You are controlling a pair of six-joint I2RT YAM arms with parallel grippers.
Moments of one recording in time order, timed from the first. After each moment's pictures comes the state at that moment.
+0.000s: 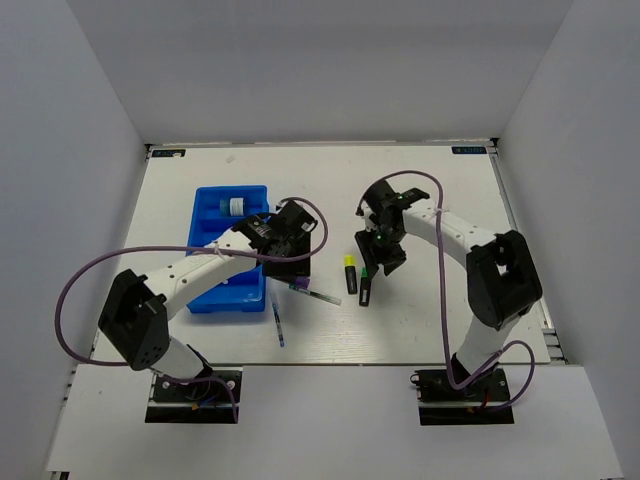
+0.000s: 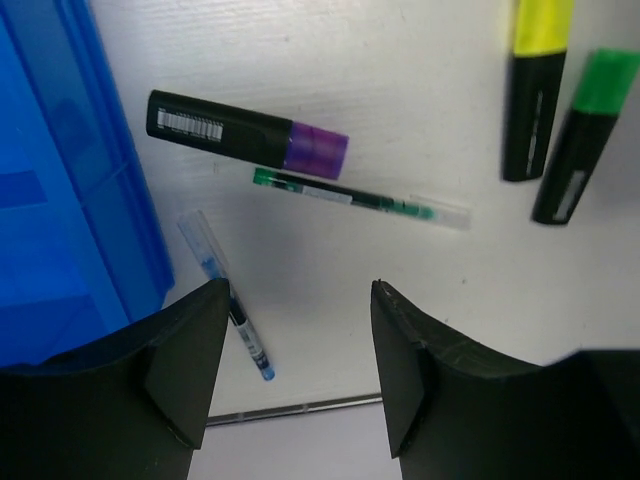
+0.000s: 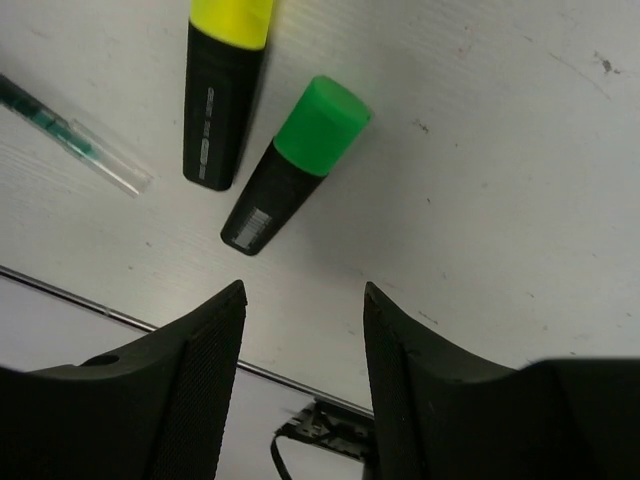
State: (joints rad) left arm -0.77 1.49 1.19 -0.84 -0.15 -0.63; right arm 0.56 1.74 1.31 -0.98 -0.18 0.11
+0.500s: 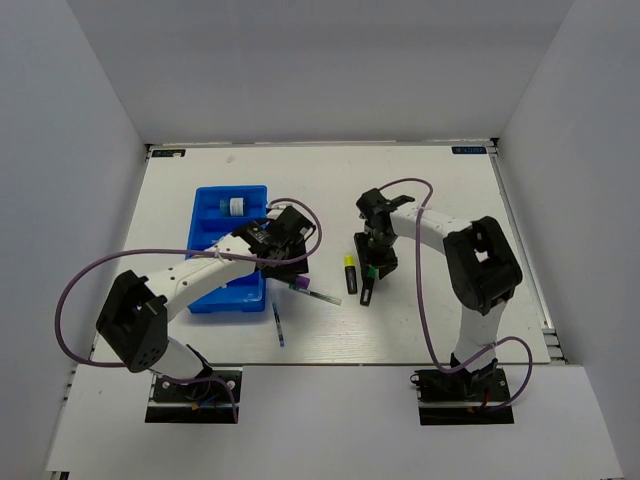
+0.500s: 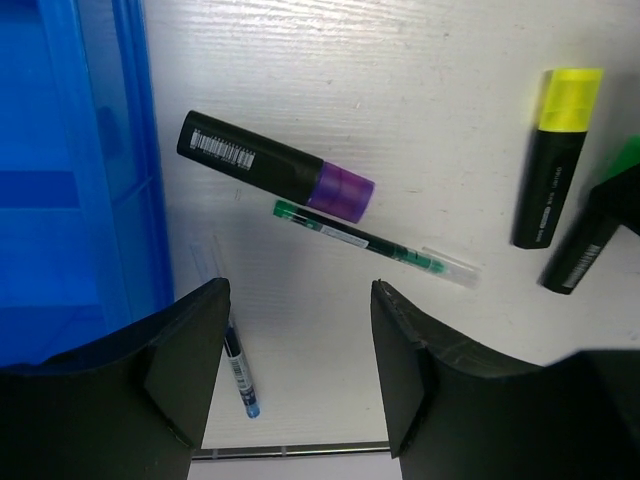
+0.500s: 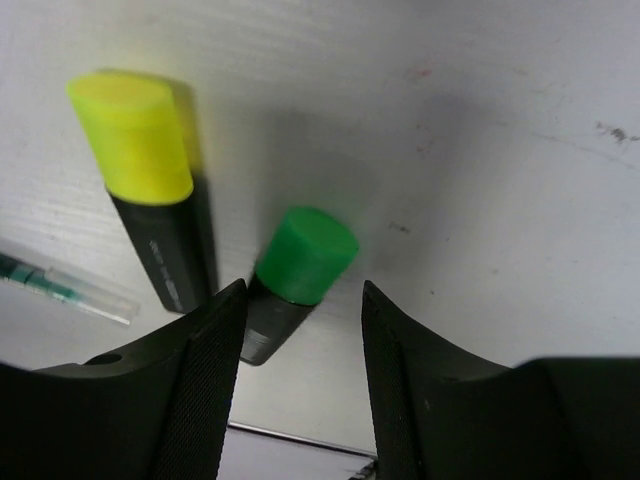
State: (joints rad) left arm -0.77 1.49 1.12 -0.76 -0.28 -0.78; right arm 0.56 1.89 1.28 -0.83 -0.13 0.35
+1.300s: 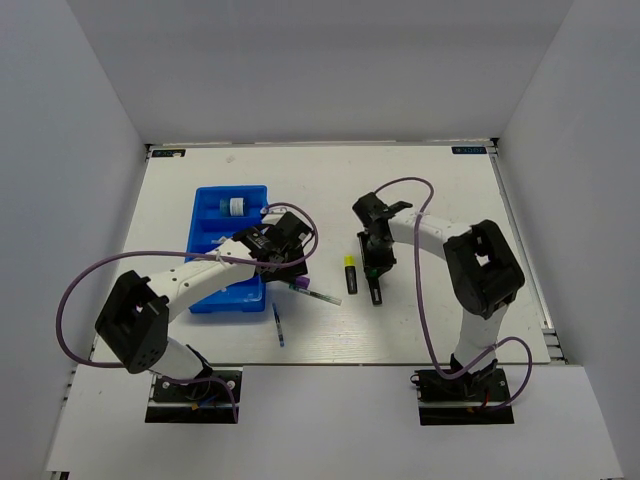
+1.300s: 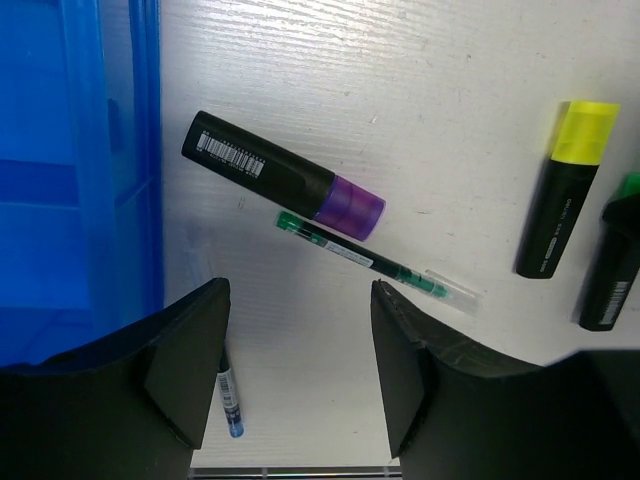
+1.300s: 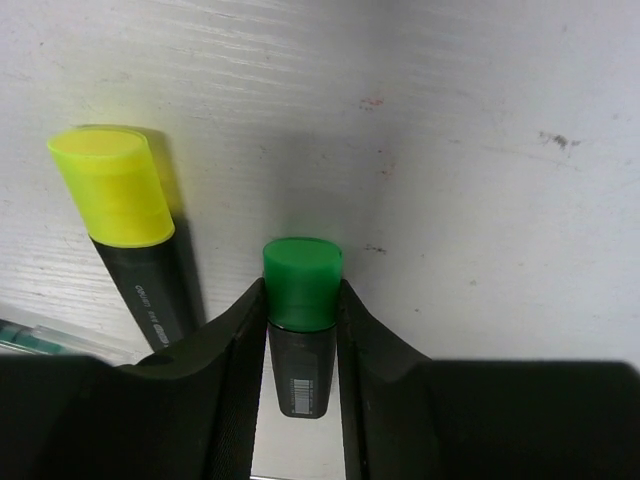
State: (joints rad) left arm -0.77 1.48 1.05 -0.70 -0.31 -0.86; right arm 0.59 1.87 1.23 -0.74 0.00 0.45
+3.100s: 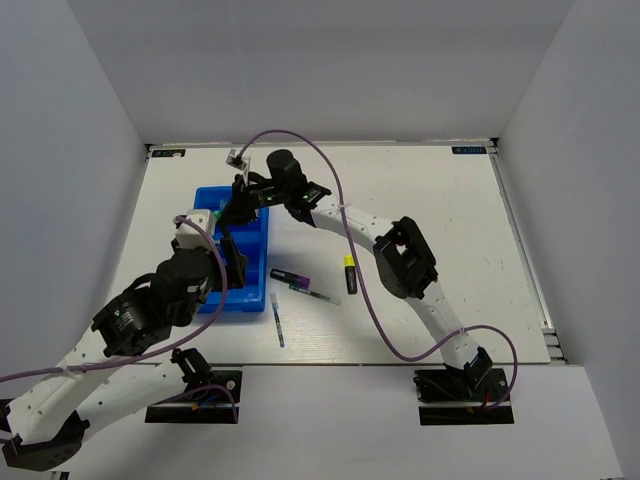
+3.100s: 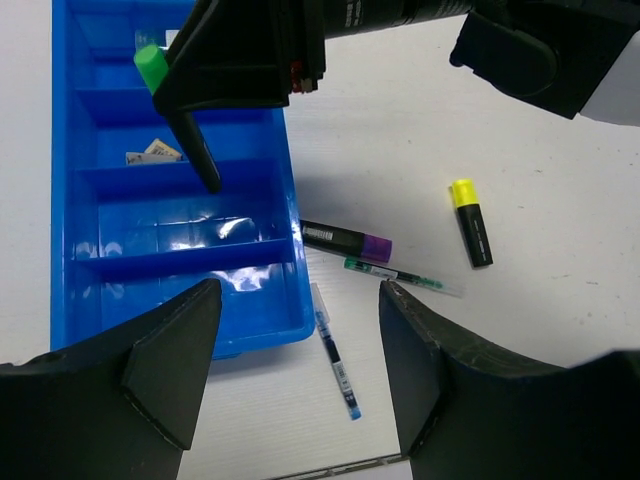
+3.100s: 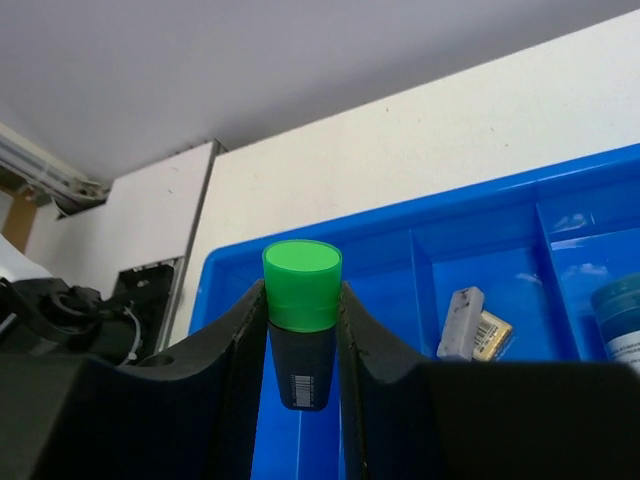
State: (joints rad) left arm -0.89 0.66 1.01 -0.85 -0.61 -0.50; right arm 0.86 2.41 2.11 0.16 -0.89 0.35
